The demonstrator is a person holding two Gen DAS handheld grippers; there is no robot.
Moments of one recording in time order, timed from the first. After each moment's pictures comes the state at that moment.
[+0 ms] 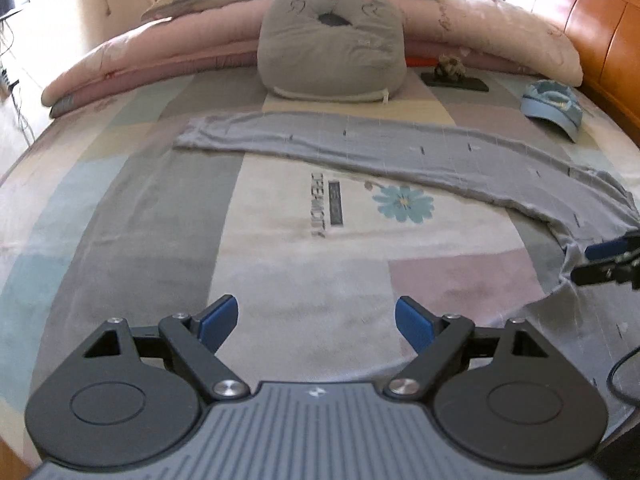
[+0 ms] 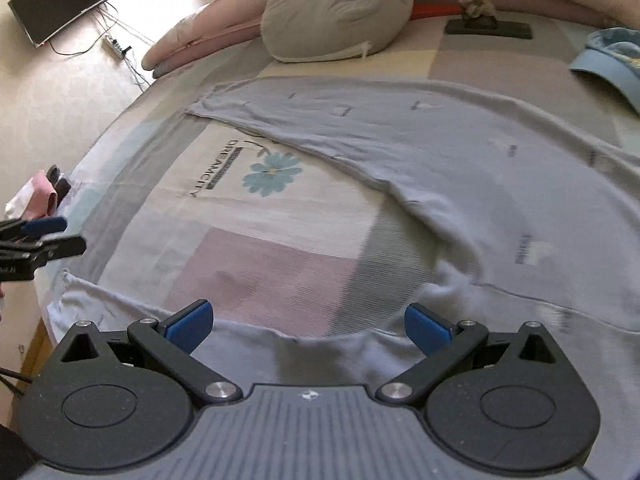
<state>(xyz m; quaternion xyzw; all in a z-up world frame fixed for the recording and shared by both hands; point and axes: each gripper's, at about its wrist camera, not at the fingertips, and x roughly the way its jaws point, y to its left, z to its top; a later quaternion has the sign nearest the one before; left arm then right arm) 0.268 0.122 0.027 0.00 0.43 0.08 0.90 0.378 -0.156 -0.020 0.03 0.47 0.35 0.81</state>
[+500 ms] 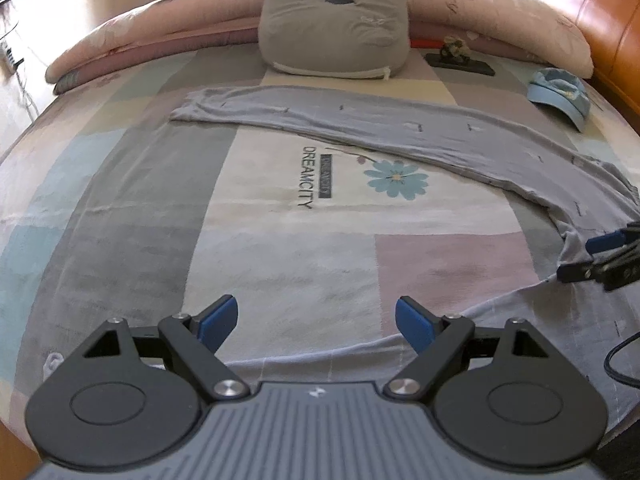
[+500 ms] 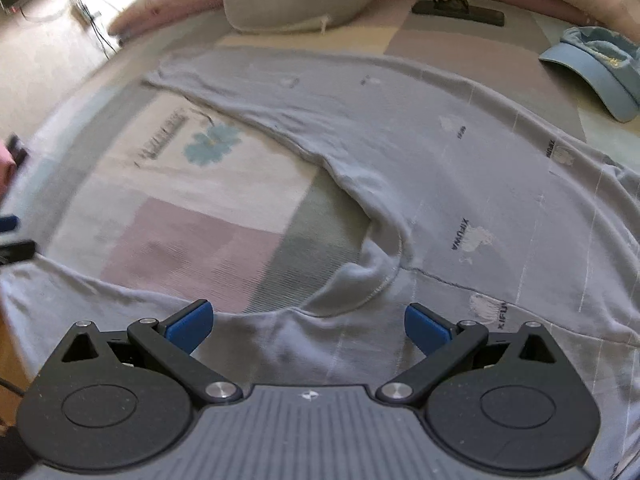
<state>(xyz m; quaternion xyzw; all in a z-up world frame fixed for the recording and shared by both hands) 0.267 0.112 0.013 -0.02 0.45 0.10 0.89 0.393 -0.160 -0.043 -0.05 0.50 0.30 0.81</state>
